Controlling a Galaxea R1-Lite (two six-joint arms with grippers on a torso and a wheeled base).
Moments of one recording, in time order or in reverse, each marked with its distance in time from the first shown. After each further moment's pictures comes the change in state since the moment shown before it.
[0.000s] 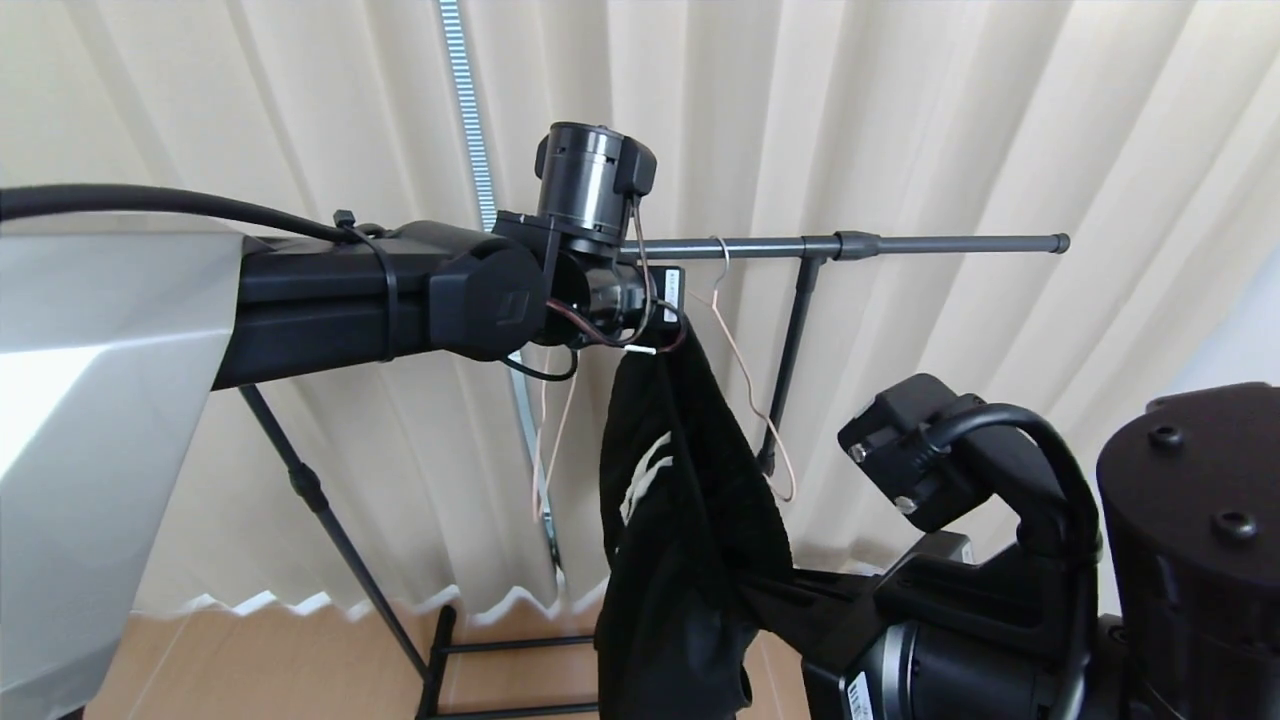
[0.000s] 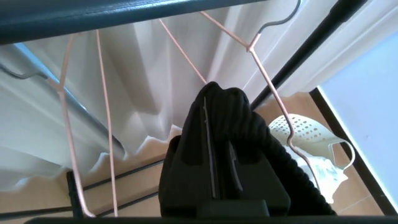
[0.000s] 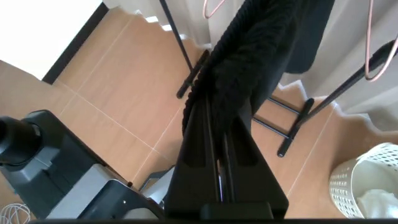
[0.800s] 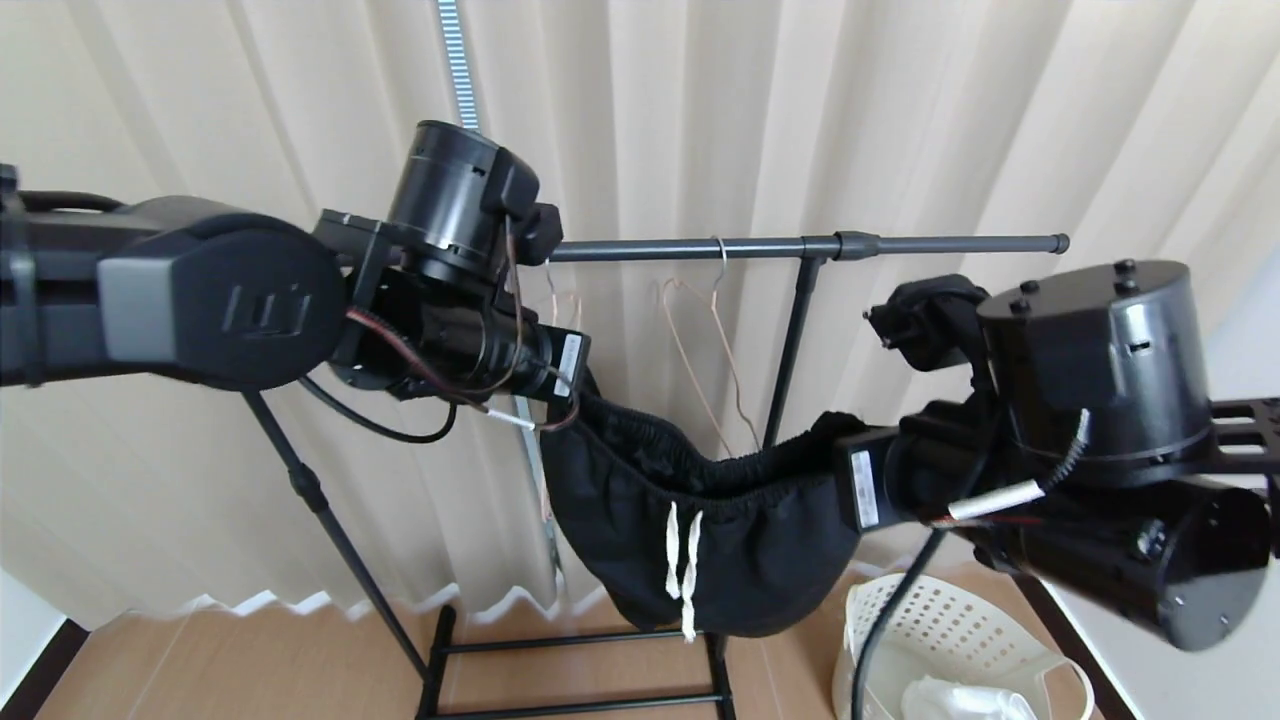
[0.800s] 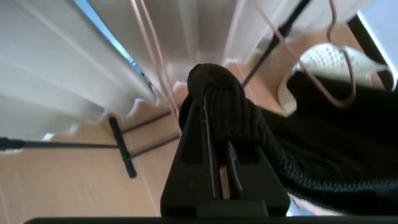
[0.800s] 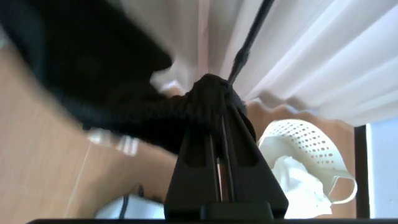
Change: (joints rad) left arm 0.027 -0.349 0.449 0.151 -0.047 0.084; right arm -0.328 0.098 -0.093 -0.022 -0.195 -0.135
